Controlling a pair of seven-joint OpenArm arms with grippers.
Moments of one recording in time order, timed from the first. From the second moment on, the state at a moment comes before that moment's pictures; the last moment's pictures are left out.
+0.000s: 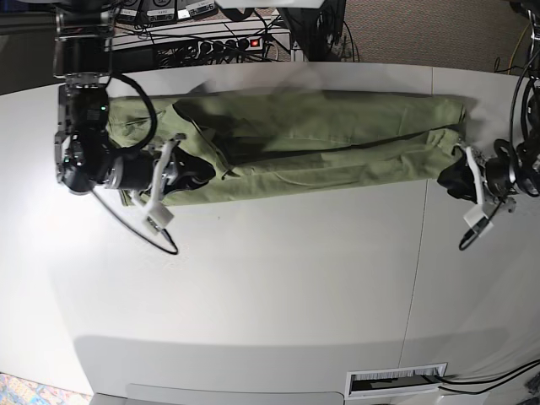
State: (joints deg) left arm -3.0 -44.6 2.9 82.6 -52.0 -42.4 54.3; right arm 4.8 23.1 3.2 92.9 59.3 39.8 -78.8
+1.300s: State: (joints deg) left arm 3.9 -44.0 -4.6 67.6 -70.6 -32.5 68.2; right arm 4.4 16.8 3.2 92.8 44.9 39.8 -75.4
